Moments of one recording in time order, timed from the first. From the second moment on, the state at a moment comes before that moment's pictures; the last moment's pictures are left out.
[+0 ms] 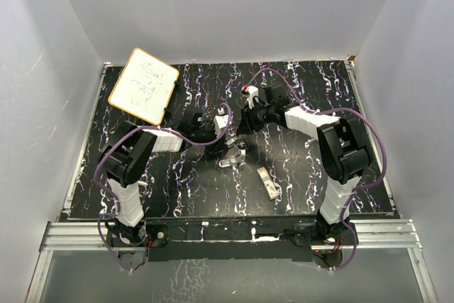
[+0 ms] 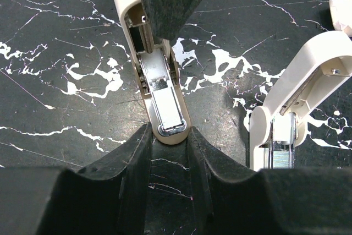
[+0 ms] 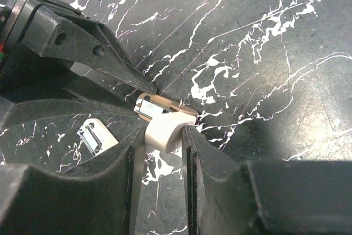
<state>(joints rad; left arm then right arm) -0.52 1.89 0.91 0.26 0.67 0.43 0.38 1.86 1.18 -0.14 -0.71 -0.08</state>
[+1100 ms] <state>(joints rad) -0.52 1.89 0.89 0.29 0.66 0.45 0.47 1.81 1.10 -0.11 -0.68 -0.13</state>
